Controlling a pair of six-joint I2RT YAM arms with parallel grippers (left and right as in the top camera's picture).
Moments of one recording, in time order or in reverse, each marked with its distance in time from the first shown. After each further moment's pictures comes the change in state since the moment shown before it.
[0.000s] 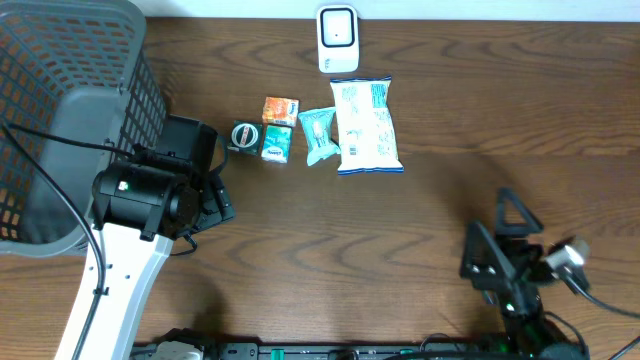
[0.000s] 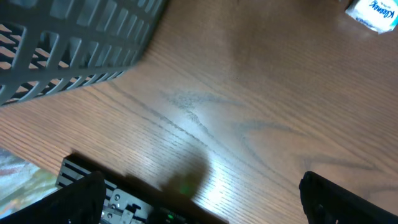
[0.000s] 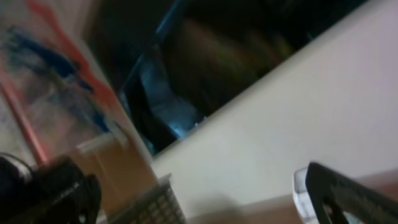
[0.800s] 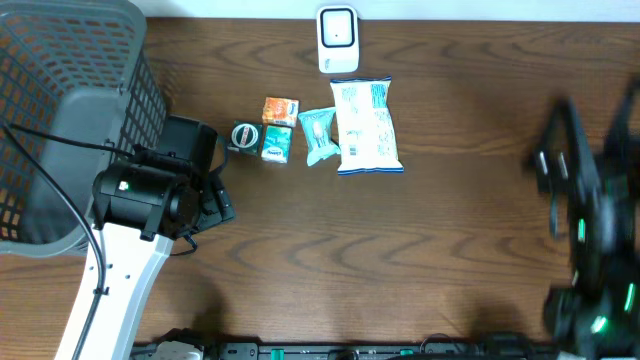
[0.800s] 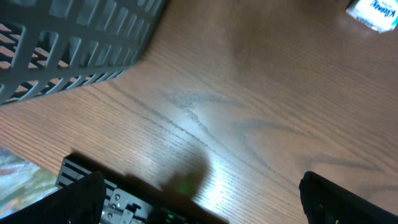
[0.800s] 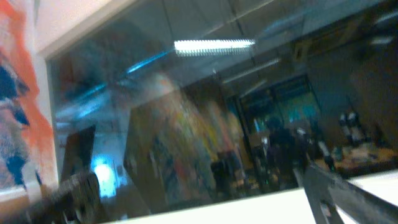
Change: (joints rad) left arm 0.000 0.000 -0.002 0.001 0.000 0.000; right arm 0.000 0.747 0.916 -0.251 0.153 -0.431
